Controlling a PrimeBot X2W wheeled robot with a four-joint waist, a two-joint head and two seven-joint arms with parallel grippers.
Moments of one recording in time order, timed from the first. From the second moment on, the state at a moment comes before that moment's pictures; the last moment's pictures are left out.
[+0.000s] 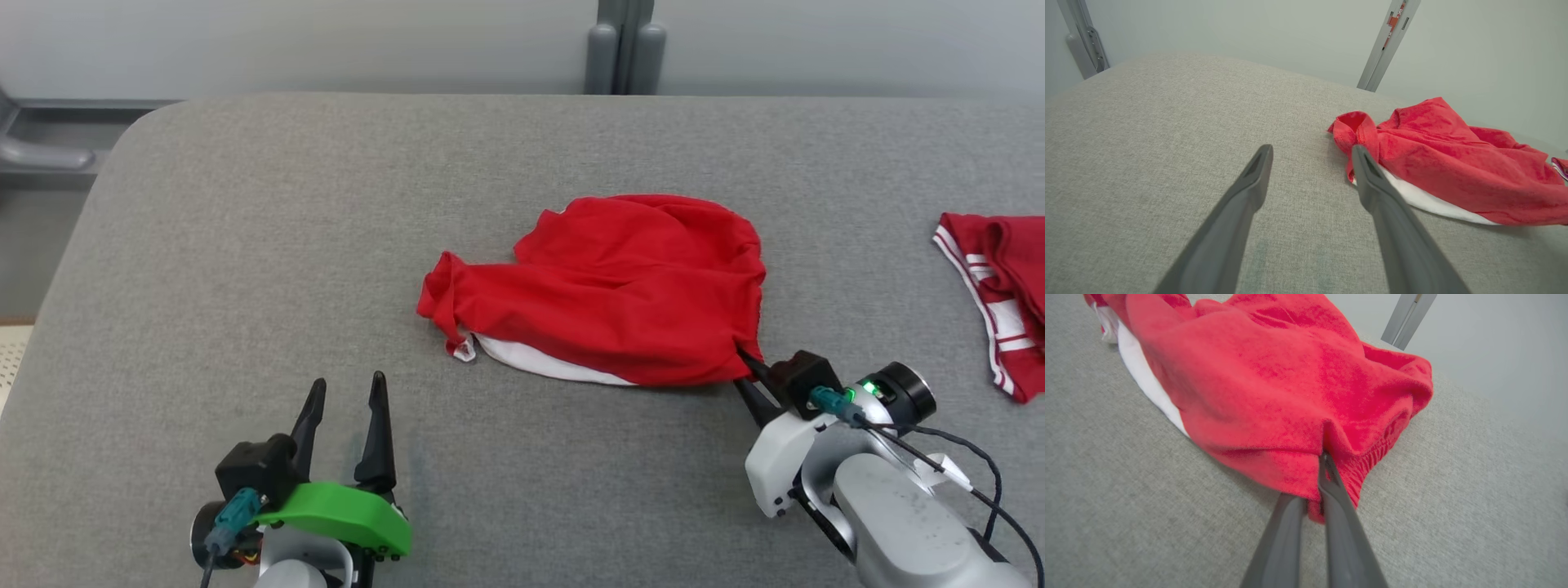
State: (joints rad) left arm -0.13 0.11 -0.34 0.29 -0.51 0.09 -0.25; right arm -0.42 -0.27 0.48 0.70 0.12 0.13 -0.23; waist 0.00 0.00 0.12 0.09
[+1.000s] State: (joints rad) left arm -0.21 0.07 -0.37 0.27 -0.50 0.06 -0.26; right arm -0.77 -0.34 0.31 0.71 0.25 0.13 0.21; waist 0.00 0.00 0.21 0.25
